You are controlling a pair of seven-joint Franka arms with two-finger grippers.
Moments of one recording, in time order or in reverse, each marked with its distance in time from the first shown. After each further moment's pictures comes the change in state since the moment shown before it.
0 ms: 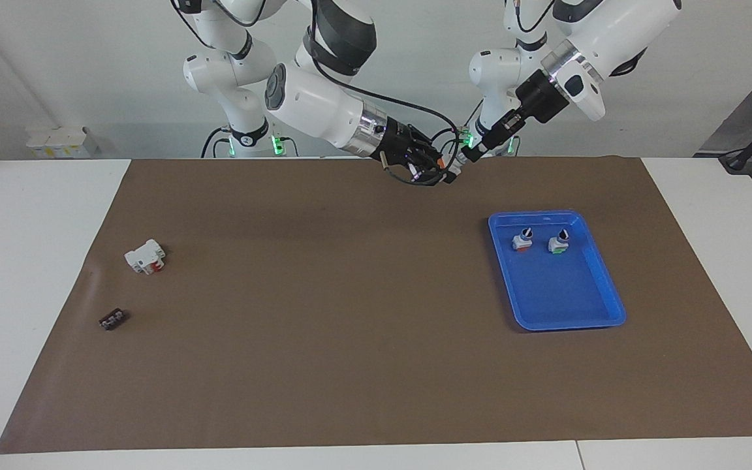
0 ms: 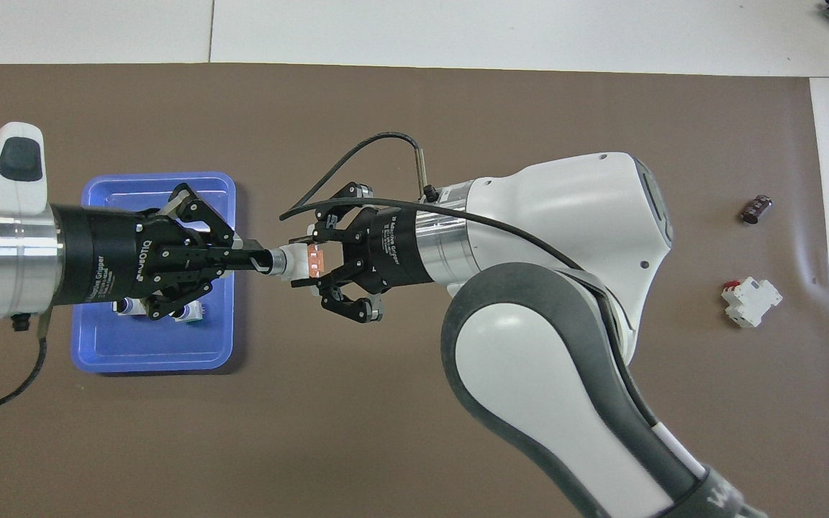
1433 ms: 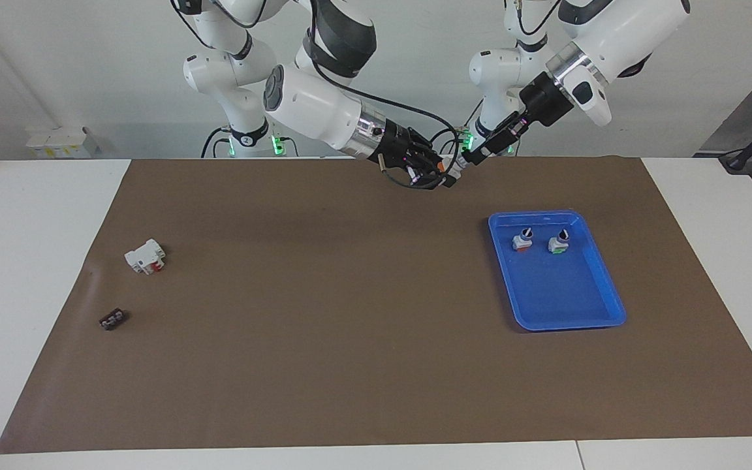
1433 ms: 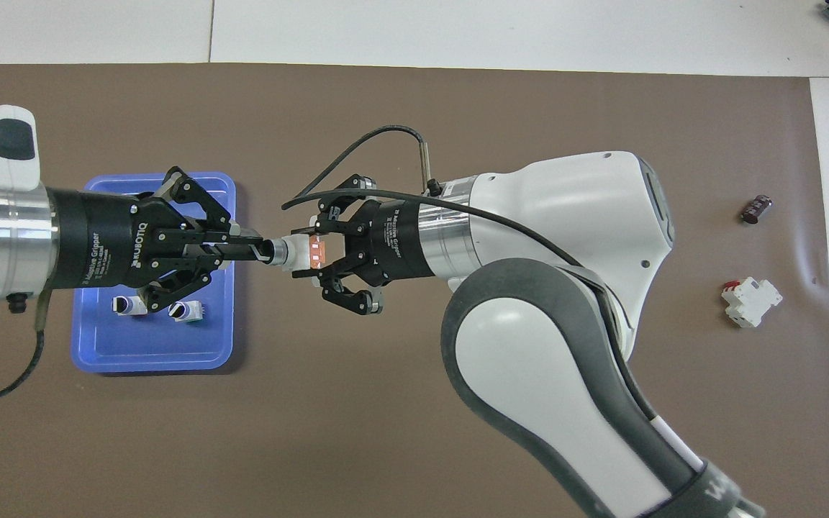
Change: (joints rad) left arm 0.003 0.035 0.006 0.042 -0.003 -0.017 -0.130; right arm 0.000 0.007 -0.001 0.004 0.004 0.028 0.000
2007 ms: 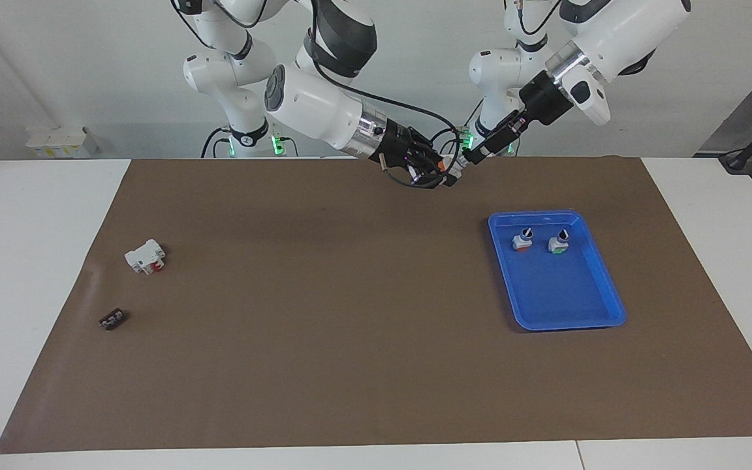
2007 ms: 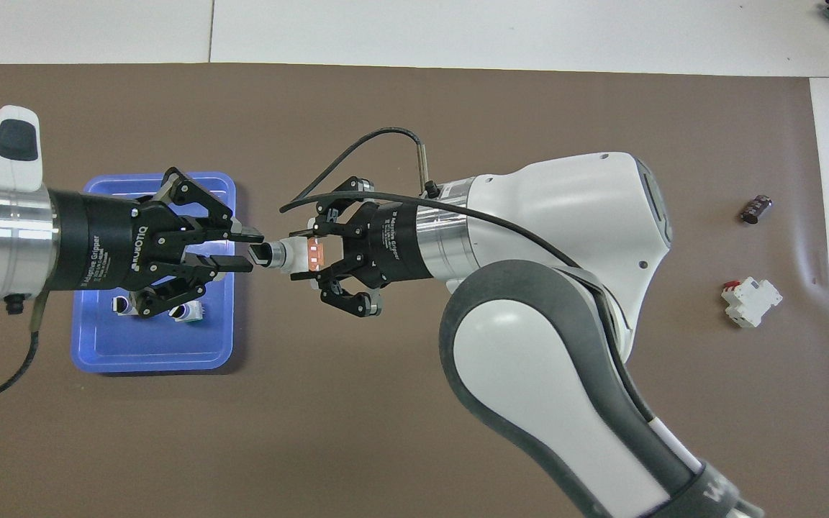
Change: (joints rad) left arm 0.000 0.007 0.000 0.018 0.021 -0.034 0.000; right arm 0.001 0.000 0.002 0.000 0.000 -0.003 -0.001
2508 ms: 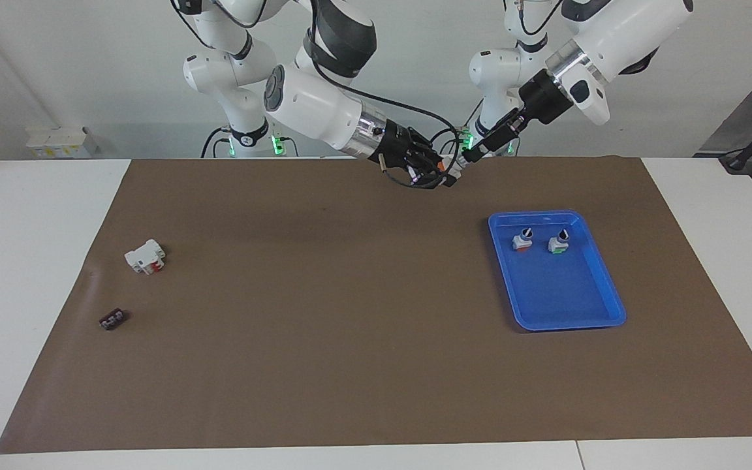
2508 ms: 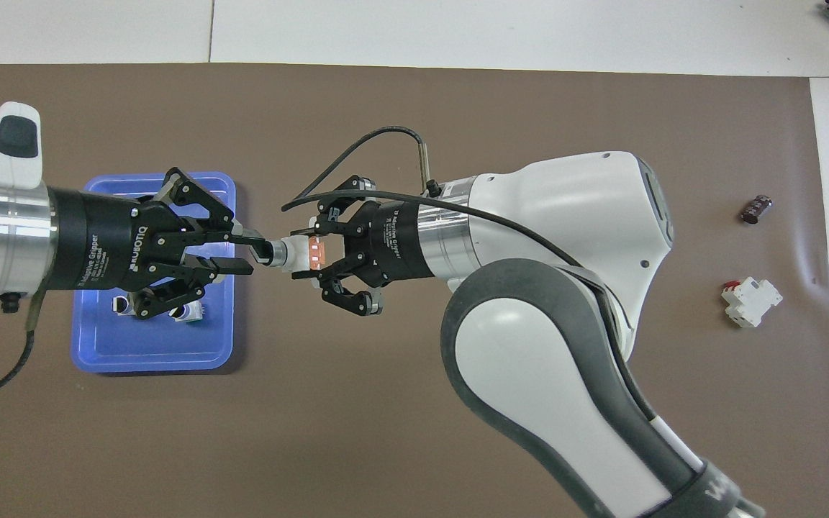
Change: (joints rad) left arm 0.000 0.009 0.001 0.024 0.002 -0.035 0.000; right arm -0.001 0.000 -0.001 0.000 0.000 0.000 0.000
